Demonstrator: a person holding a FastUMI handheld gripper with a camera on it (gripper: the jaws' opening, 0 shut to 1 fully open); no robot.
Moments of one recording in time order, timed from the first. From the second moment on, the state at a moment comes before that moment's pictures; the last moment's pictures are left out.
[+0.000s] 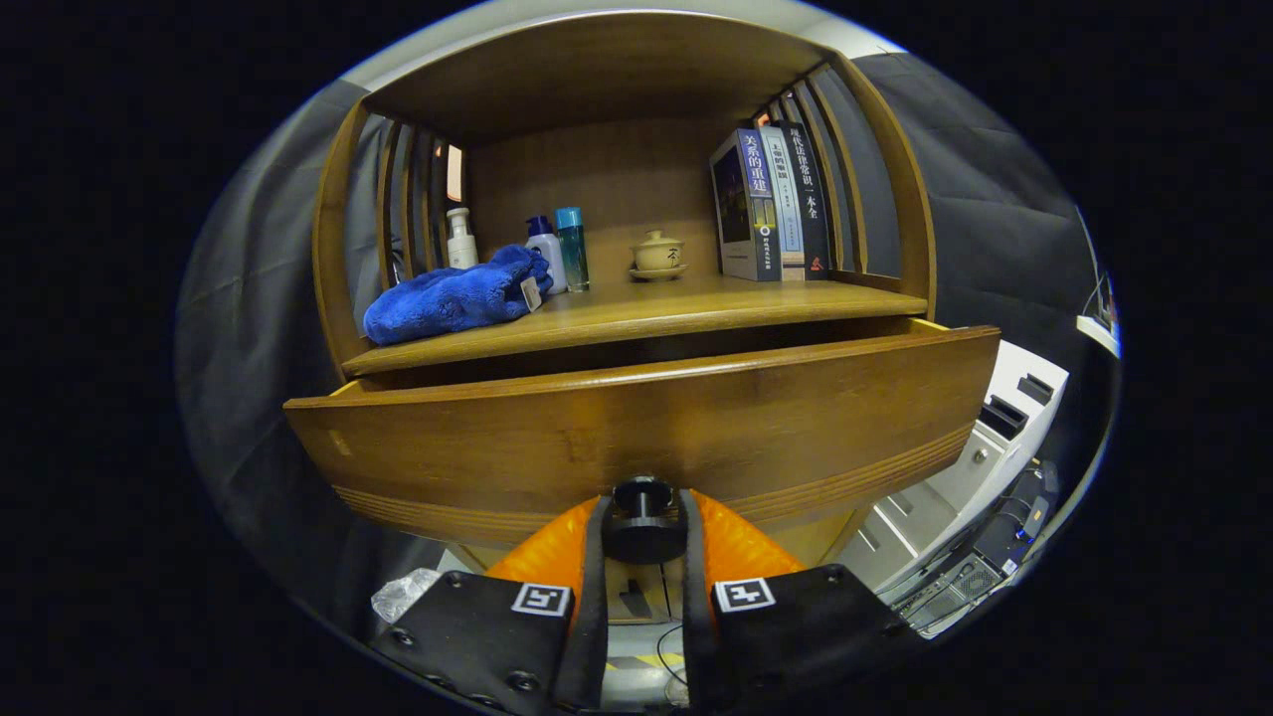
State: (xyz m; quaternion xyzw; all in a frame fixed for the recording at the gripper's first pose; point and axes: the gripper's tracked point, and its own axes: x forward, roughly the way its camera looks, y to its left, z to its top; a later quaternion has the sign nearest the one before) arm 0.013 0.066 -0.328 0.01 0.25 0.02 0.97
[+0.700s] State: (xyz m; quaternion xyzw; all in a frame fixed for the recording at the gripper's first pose) arm -0.036 0.059 -0.329 0.00 0.31 0.02 0.95
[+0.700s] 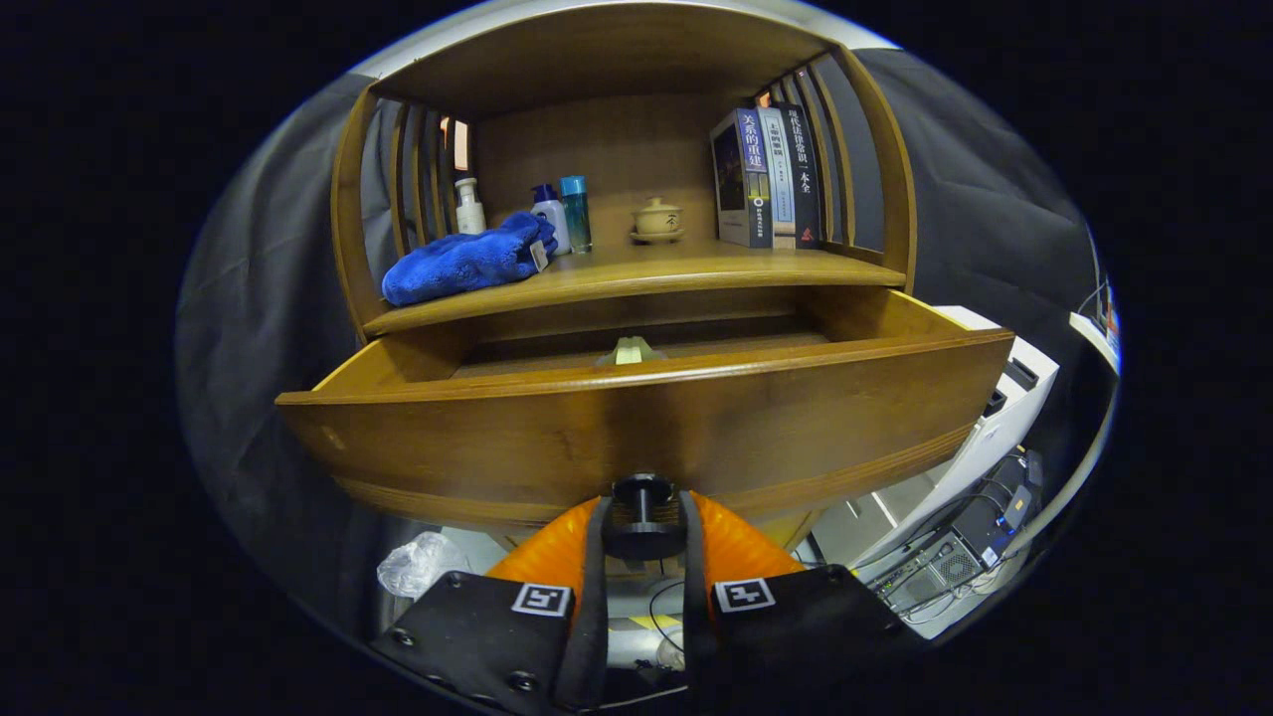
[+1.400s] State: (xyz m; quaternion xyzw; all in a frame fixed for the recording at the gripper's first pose) arm -0.064 0.061 -0.330 -0.03 0.37 0.03 0.93
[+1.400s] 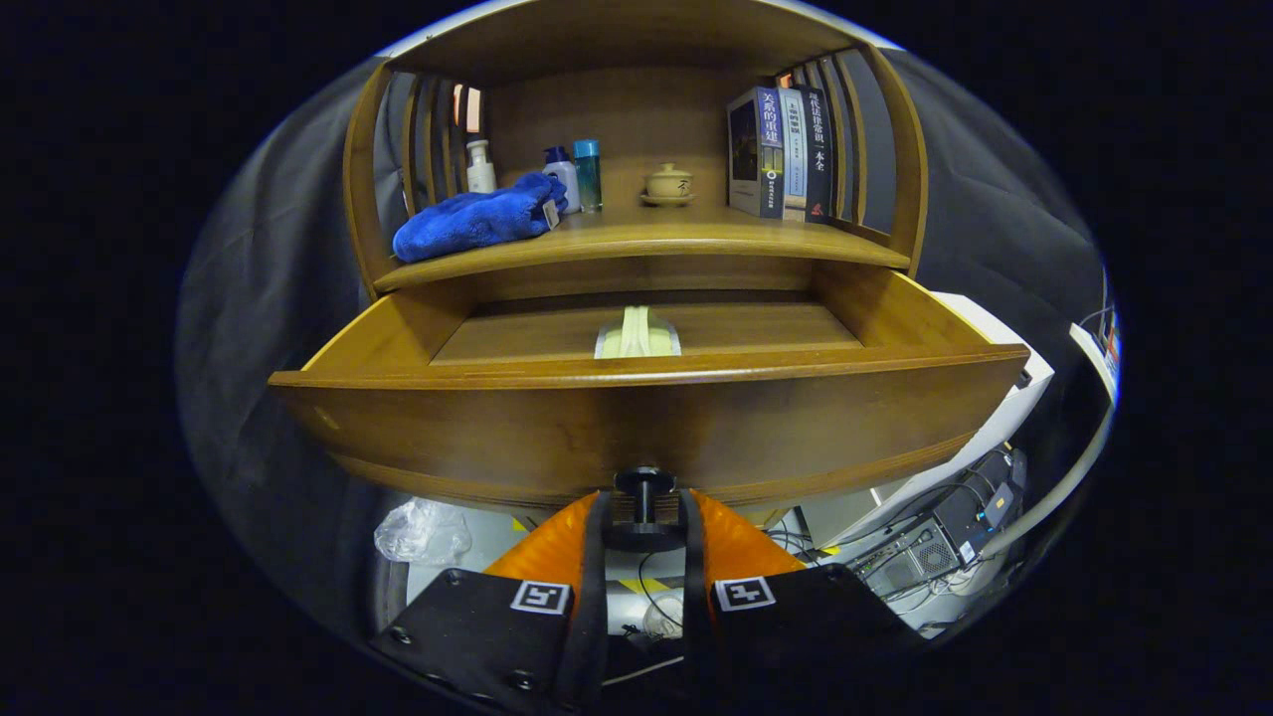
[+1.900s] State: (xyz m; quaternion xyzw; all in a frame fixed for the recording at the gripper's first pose) arm -0.092 0.060 -0.330 -0.03 0.39 0.03 0.92
